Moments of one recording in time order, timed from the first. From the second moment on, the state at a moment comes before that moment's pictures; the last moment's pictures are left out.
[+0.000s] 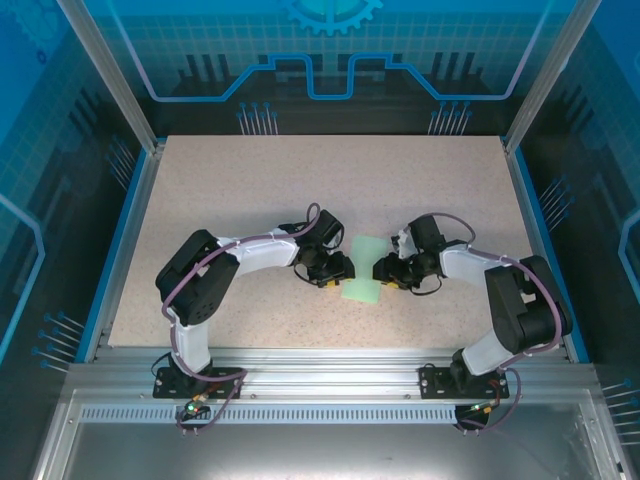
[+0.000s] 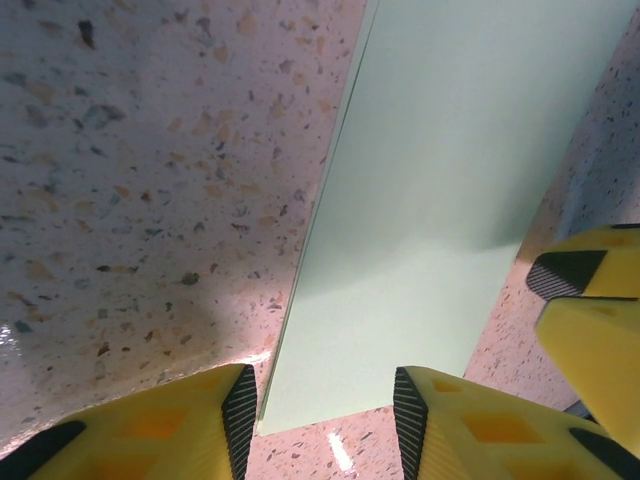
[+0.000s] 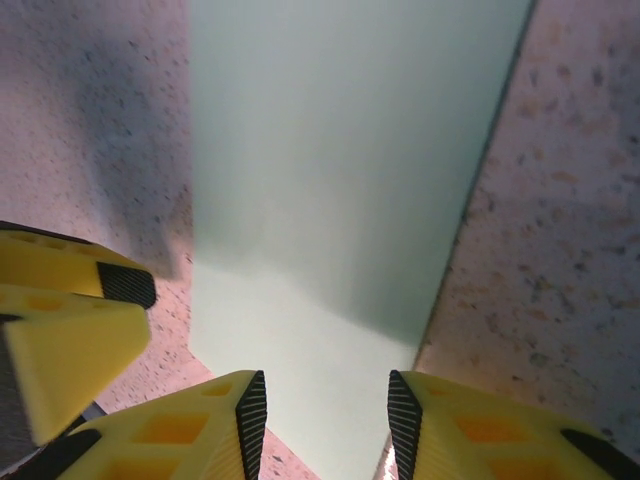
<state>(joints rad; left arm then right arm) -0.70 1.90 1.17 -0.44 0.40 -0.93 0.27 1.55 0.70 -0.34 -0.59 0.49</state>
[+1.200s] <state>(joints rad) -0.73 1.91 1.17 -0.44 0.42 -0.93 0.27 1.61 0.71 -0.34 -0.57 0.49</state>
